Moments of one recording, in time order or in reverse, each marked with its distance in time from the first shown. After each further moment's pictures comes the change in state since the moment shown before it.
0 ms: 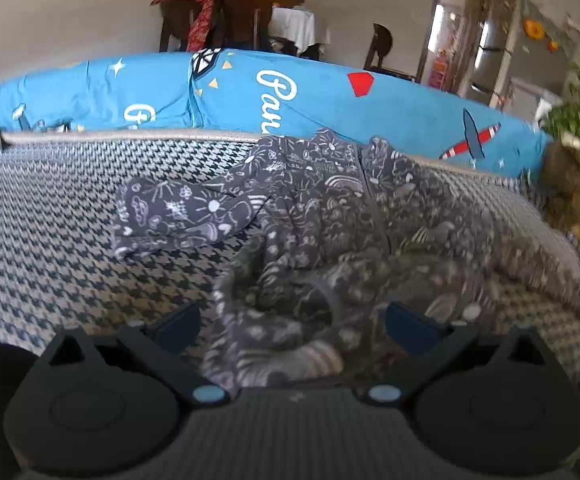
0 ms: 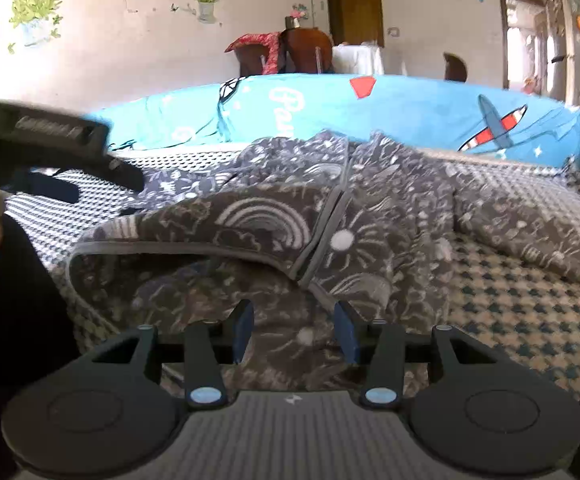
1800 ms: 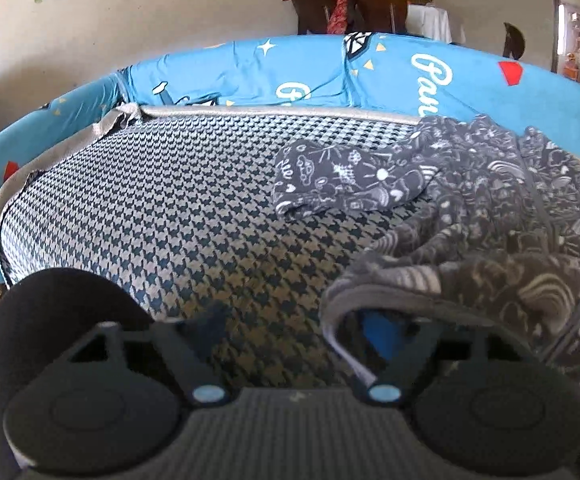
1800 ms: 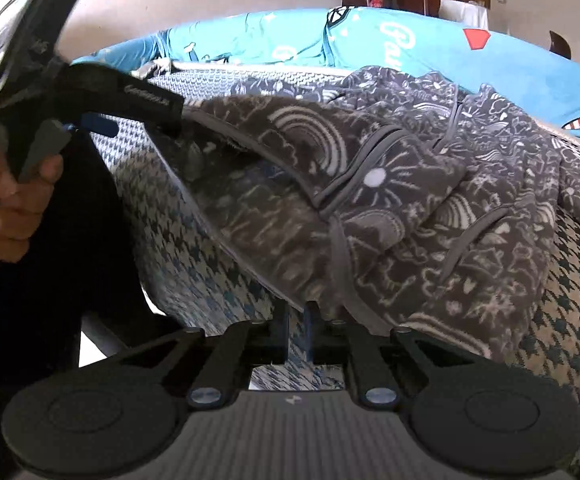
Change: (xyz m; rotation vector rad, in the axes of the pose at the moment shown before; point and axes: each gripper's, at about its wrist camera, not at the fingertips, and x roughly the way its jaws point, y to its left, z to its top) left arm 0.005 0.039 -0.040 -0.137 -0.008 0.413; right arm 0.012 0.023 -0.022 -0.151 0.208 0.278
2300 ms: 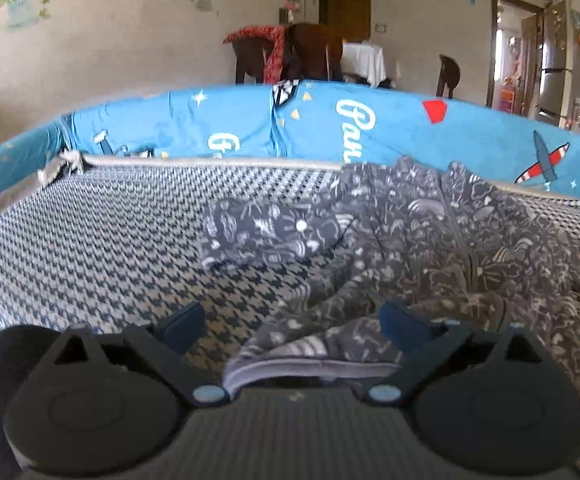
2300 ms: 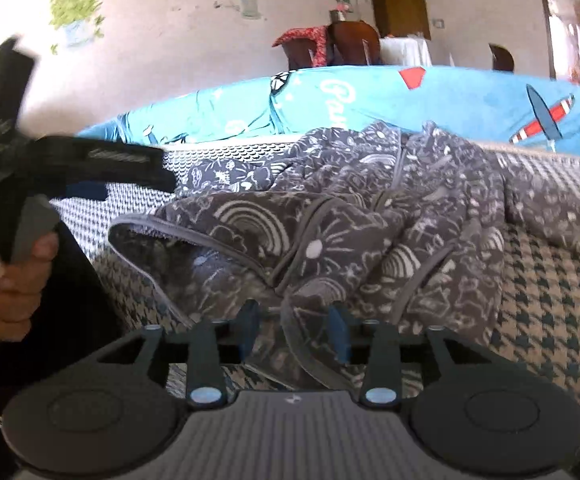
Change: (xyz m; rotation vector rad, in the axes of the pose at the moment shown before) left arm -0.016 -0.032 0.018 0.049 -0.096 -0.175; right arm -0.018 -0.011 0.007 0.106 -0.187 -0.090
